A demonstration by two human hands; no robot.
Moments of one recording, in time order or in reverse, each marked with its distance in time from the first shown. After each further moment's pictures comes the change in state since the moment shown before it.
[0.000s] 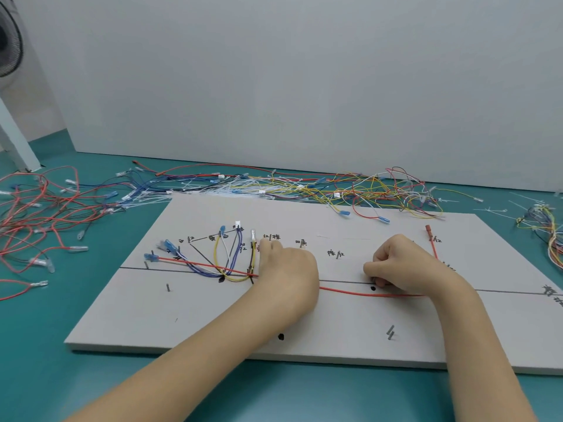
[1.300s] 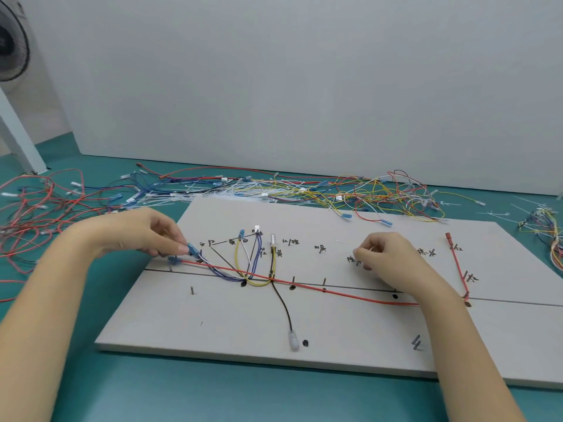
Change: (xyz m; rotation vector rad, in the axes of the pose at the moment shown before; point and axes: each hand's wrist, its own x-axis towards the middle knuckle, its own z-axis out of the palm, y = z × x) left_hand -0.014 -0.235 0.006 -0.963 -0.251 -0.164; right_hand 0.006 -0.015 0.013 0.119 0.187 -0.036
